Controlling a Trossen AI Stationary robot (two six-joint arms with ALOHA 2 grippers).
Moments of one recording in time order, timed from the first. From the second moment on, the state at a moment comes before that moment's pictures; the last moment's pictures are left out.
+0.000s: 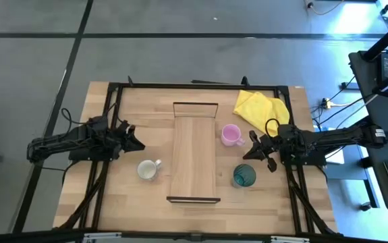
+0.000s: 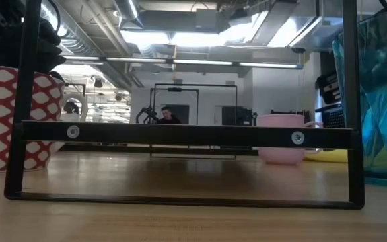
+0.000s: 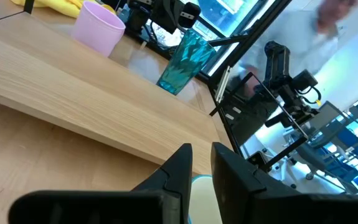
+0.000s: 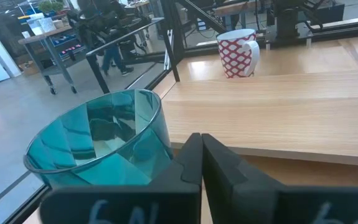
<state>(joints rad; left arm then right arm) 0.24 0.01 0.09 -0.25 0.48 -0.57 -0.04 0.57 0.01 0.42 -0.46 0.15</state>
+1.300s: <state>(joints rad) 0.24 0.01 0.09 -0.25 0.48 -0.57 -0.04 0.57 0.01 0.46 -0.45 0.18</state>
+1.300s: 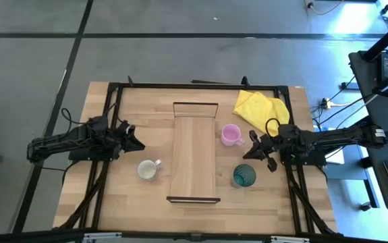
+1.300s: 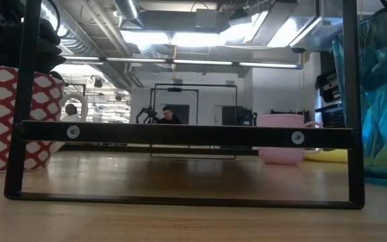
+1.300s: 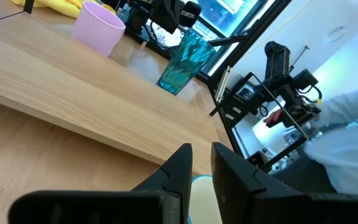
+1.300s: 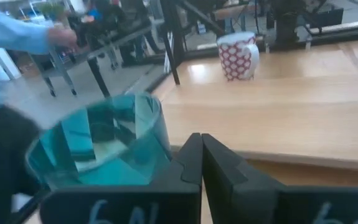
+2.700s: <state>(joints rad) 0.24 0.01 0.09 0.54 0.04 -0.62 -0.04 0.68 0.92 0.76 -0.20 0.11</state>
